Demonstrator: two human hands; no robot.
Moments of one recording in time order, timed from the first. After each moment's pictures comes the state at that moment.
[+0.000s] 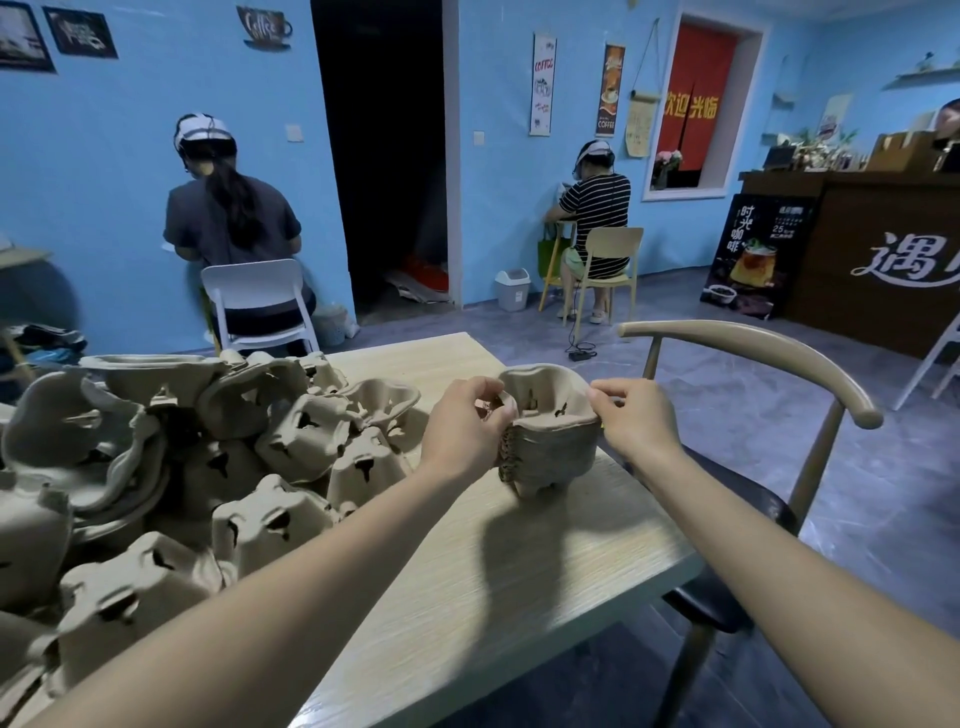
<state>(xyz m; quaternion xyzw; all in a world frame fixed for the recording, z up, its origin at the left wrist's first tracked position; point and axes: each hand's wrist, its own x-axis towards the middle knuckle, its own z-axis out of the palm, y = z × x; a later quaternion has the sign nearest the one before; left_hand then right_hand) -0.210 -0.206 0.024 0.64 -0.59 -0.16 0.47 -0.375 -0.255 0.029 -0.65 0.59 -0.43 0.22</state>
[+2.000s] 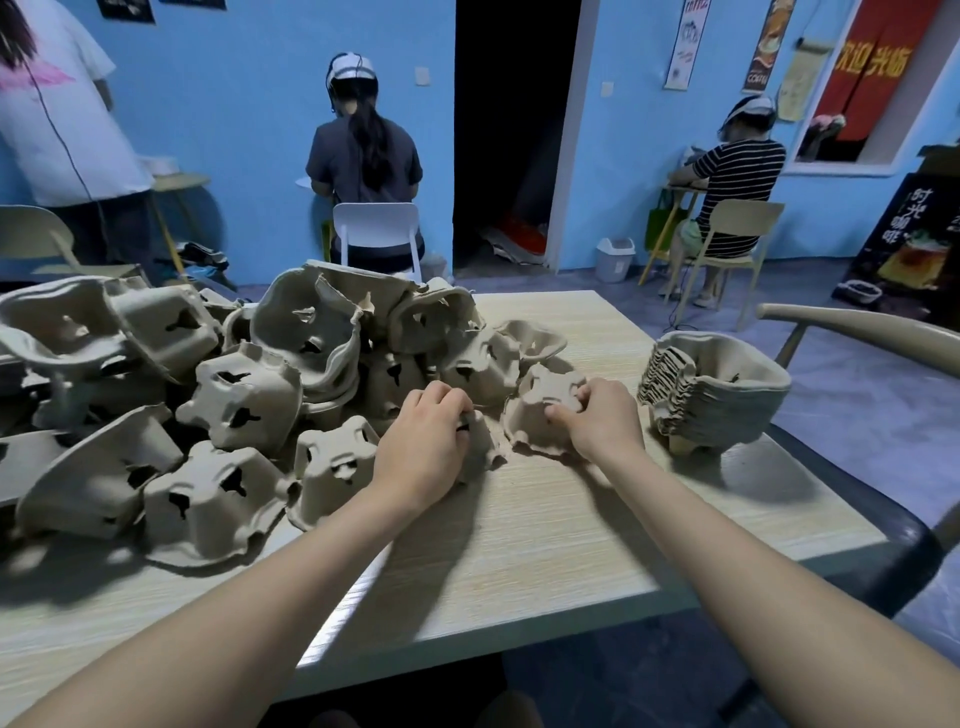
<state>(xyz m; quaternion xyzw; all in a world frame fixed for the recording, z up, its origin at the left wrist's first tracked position) -0.056 -0.086 -0.036 0.75 -0.60 0.05 0.28 -0.210 -0.197 -0.019 -0.74 0.57 -0.29 0.23</state>
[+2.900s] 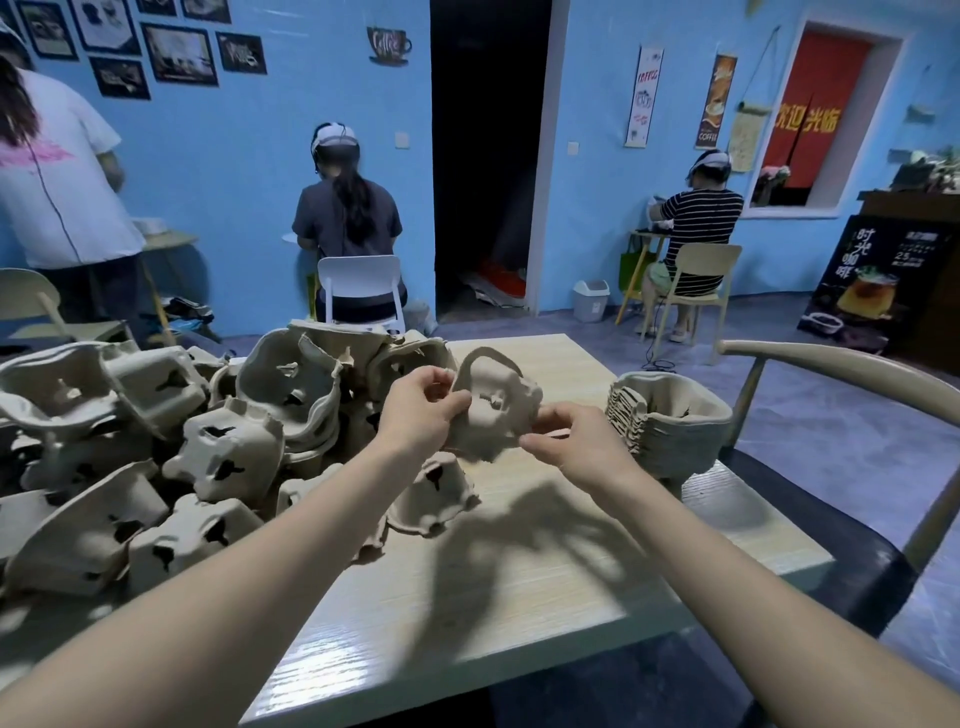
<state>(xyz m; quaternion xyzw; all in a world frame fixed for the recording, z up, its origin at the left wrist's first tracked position) -0.069 -0.117 0.028 0.64 -0.42 -0.23 0.60 -0.235 -0.170 0.016 -0.72 0.41 -0.36 0.43</state>
